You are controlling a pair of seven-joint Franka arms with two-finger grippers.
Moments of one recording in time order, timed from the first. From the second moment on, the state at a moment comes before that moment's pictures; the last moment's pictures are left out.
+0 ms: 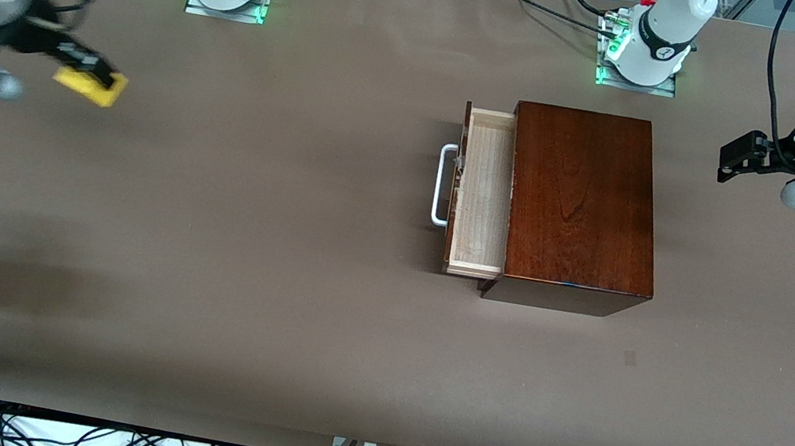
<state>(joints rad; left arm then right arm) -0.07 -0.04 -0.03 -1.67 0.02 1.56 -0.05 -0.15 0.02 0.39 -1.62 0.03 1.52 0.68</state>
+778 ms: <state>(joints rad) -0.07 -0.04 -0.03 -1.67 0.02 1.56 -0.05 0.17 0.21 0.64 -1.57 0.06 1.80 2.01</state>
